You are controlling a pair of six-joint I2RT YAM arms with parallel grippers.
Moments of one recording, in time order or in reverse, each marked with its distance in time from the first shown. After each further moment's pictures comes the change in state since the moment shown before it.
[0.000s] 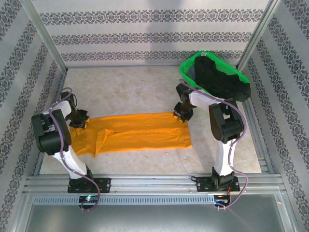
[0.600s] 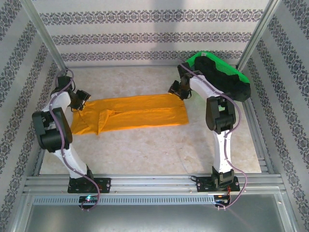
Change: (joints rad) left arm -0.052 -0.021 0.172 0.145 0.093 0.203; right arm -0.048 0.159 0.414 0.034 -0.073 -0.264
